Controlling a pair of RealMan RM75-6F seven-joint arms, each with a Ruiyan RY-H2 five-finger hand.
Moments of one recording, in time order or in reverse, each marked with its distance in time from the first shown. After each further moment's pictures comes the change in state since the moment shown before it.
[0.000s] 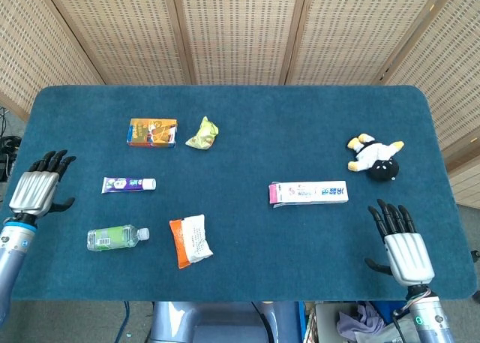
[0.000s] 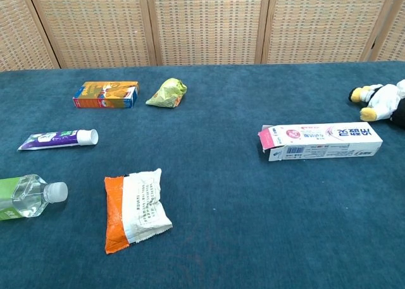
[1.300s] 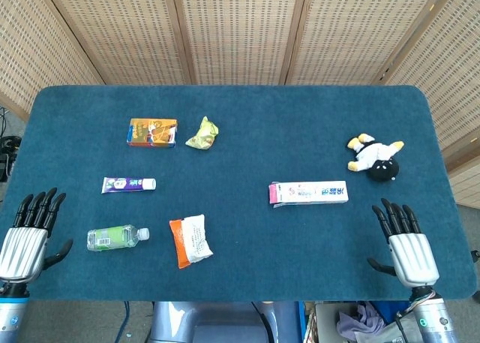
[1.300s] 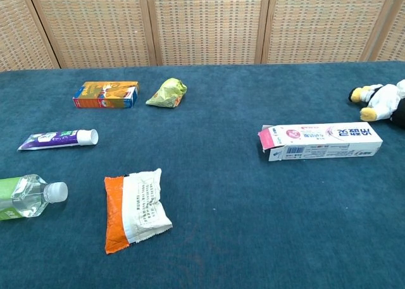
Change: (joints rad) left arm 0.327 -0.062 0.158 -0.173 0.400 0.547 -0.002; right arm -0.010 0.021 0.002 -0.013 -0.008 0.021 0.021
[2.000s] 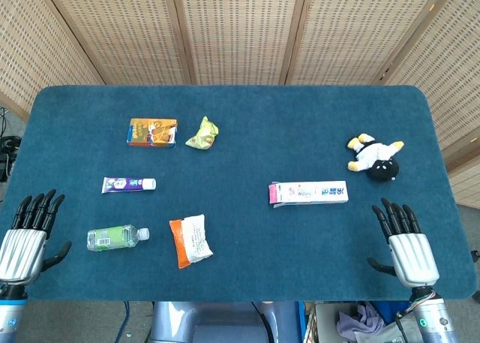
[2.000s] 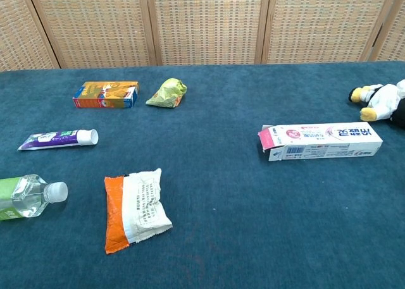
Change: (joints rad) left arm 0.007 0.009 0.010 -0.002 0.002 -0.001 0.006; right arm 0.000 -0.001 -0.002 -0.002 -0.007 0.004 -0.009
